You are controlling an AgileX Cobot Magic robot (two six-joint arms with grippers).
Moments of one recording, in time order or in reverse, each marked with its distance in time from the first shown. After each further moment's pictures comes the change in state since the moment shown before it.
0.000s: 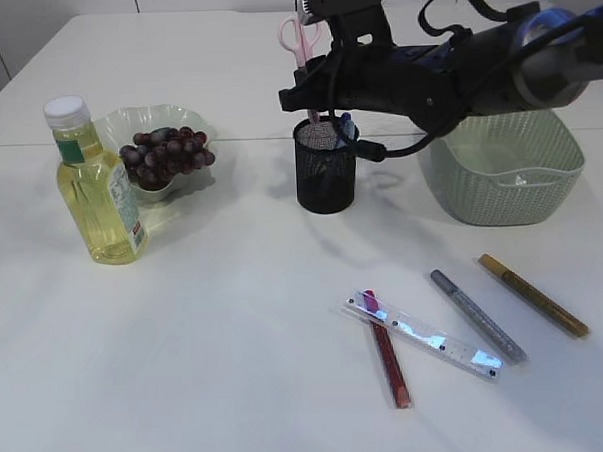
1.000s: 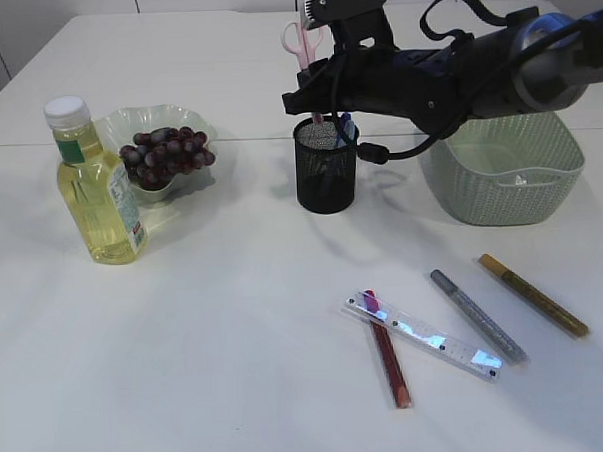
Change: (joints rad) left arm 0.000 0.002 0.000 0.006 0.000 0.000; right arm -0.015 0.014 0.000 0.002 -0.013 -0.022
